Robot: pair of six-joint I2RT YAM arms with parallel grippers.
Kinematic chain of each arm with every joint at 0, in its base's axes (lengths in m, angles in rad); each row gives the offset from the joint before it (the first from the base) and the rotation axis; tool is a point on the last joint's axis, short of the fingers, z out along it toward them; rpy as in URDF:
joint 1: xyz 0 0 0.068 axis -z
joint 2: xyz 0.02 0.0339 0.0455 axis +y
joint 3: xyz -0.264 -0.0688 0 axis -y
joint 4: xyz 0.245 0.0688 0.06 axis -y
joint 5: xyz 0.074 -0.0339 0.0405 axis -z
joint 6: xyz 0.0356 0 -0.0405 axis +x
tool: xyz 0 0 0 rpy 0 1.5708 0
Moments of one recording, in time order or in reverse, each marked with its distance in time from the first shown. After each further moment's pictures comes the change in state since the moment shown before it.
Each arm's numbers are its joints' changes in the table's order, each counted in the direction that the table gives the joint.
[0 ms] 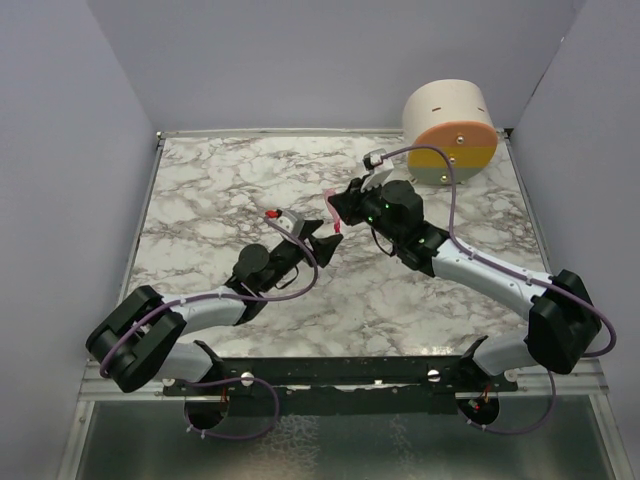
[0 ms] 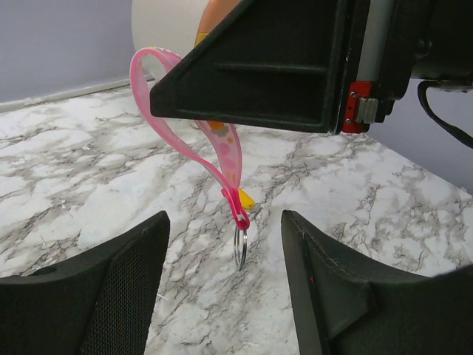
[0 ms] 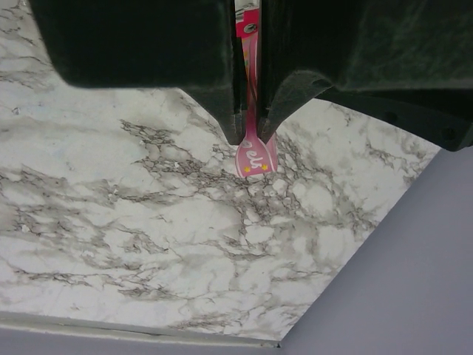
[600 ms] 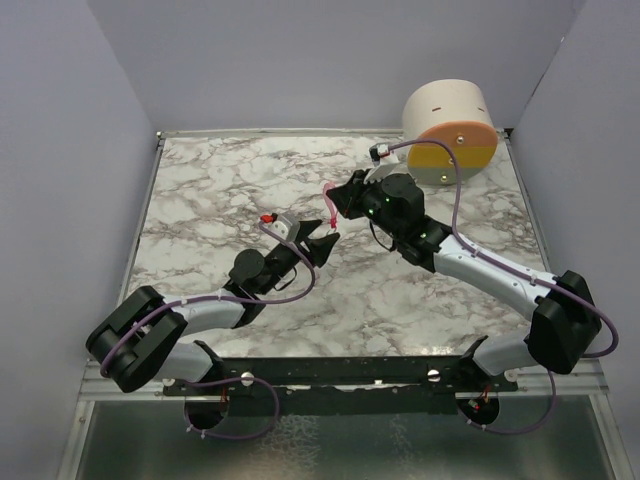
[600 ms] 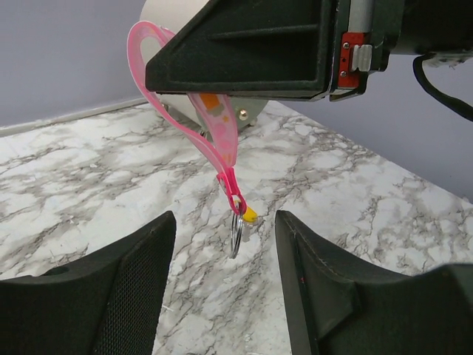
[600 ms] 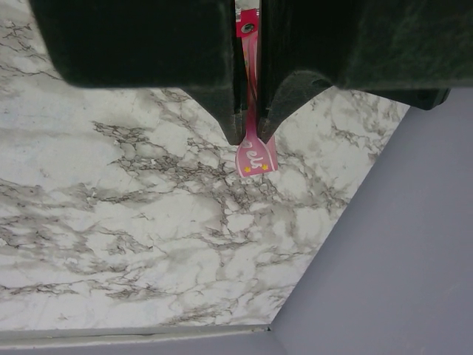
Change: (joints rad) left arm 0.000 0.000 -0.040 0.111 -0.011 0.018; right arm 0.002 0.000 0.069 -0.068 0.023 0.163
